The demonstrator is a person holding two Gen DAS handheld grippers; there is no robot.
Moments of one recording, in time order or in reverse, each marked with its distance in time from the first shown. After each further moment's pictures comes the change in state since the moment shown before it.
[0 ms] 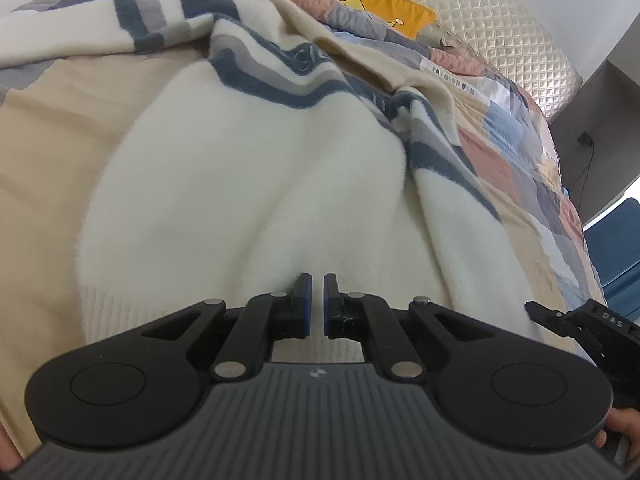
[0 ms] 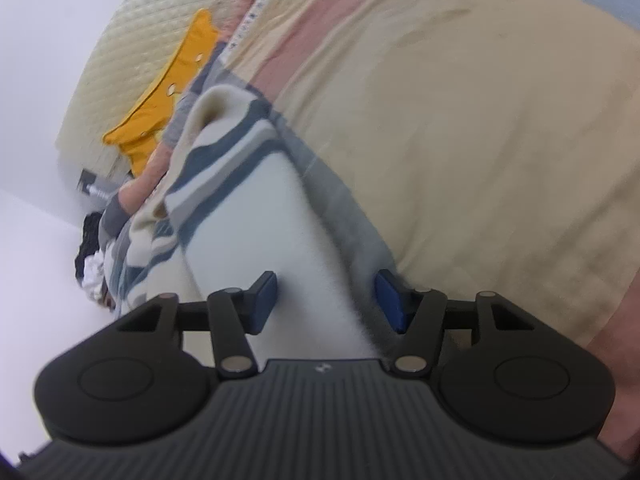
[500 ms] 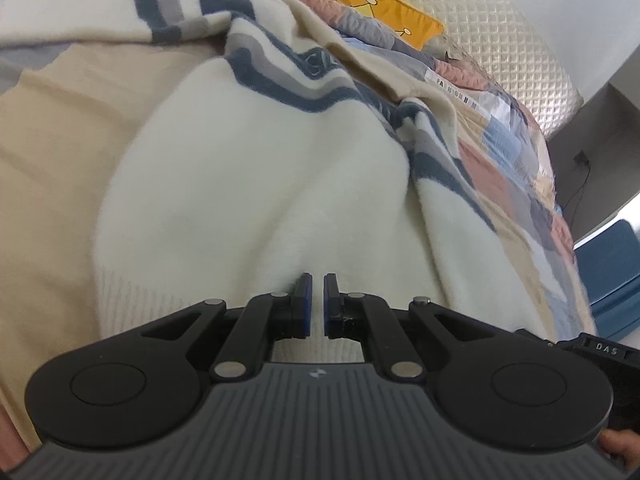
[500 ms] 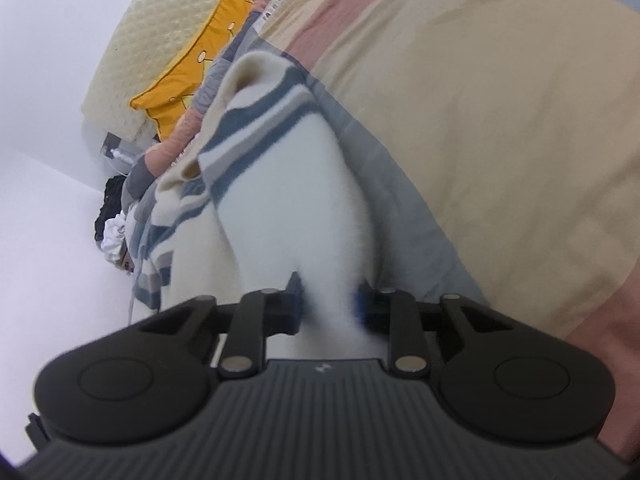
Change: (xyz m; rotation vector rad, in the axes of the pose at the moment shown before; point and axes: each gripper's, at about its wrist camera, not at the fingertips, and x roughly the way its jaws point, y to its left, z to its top) left arm -0.011 0.015 -0.002 -0.077 -0.001 -0.033; right arm -0.015 0.011 -0.007 -0.064 0.080 0.059
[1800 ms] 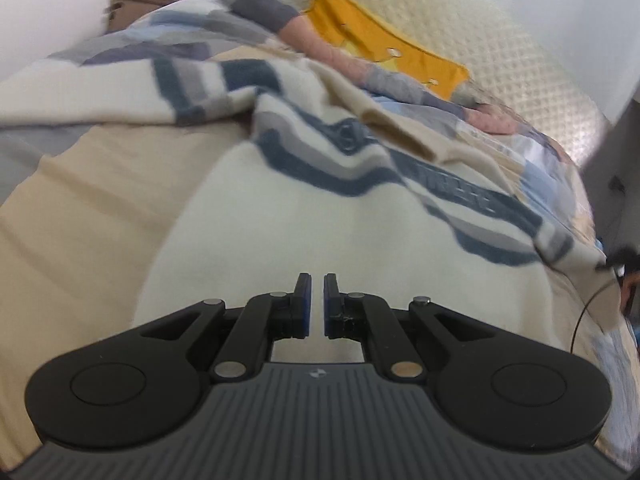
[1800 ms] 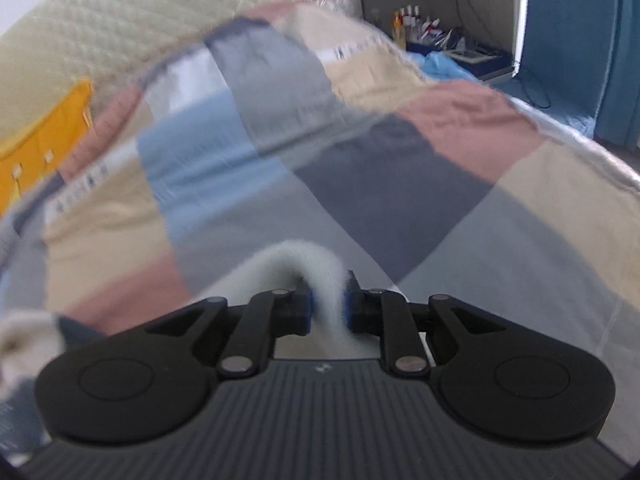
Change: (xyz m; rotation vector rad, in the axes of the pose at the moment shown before) left arm 0.013 0.005 0.042 0.050 -0.178 0.142; right arm 0.102 -0.078 0.411 -0.309 -0.296 -0.555
